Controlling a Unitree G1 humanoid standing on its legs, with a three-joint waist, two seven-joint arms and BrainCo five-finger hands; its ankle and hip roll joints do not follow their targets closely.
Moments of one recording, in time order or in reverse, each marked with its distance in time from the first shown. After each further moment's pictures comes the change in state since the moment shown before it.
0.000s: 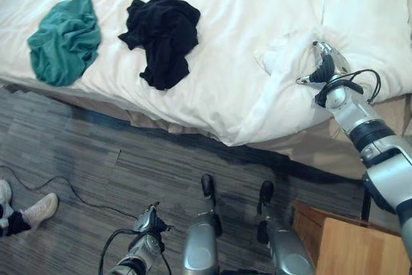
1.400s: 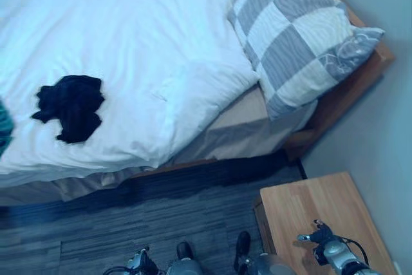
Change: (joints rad) left arm 0.146 -0.057 0.132 0.100 0.113 0.068 -0.080; right arm 1.009 0.278 -0.369 0.150 0.088 0.026 0.134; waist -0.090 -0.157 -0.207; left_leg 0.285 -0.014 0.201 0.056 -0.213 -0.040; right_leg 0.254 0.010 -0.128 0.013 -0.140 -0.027
